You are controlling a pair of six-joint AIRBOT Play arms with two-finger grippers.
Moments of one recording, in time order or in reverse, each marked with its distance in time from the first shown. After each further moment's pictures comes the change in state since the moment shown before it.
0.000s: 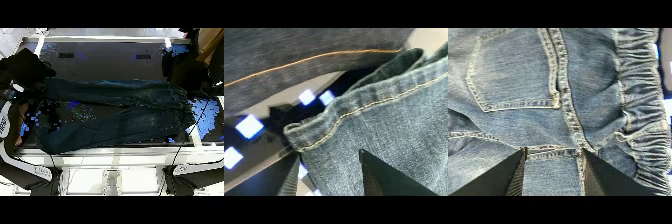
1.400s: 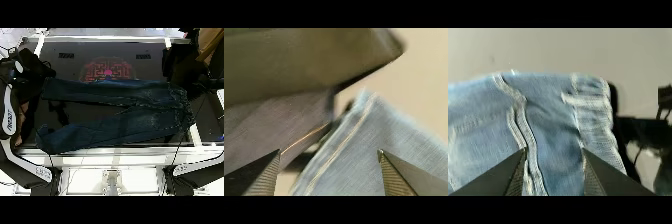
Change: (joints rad) left arm -0.120 -0.022 0.422 0.502 -0.304 0.151; right arm 0.032 -0.080 0.069 -0.059 -0.251 0.129
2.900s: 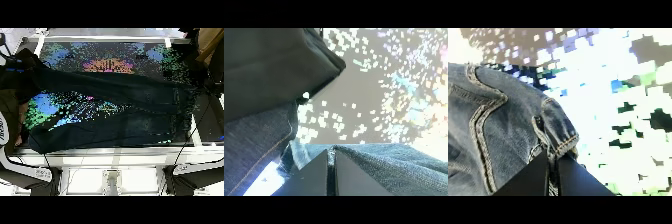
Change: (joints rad) left arm 0.031 0.105 0.003 -0.254 0.029 0.224; right arm -0.059 0.060 -0.009 0.059 0.204 -0.124
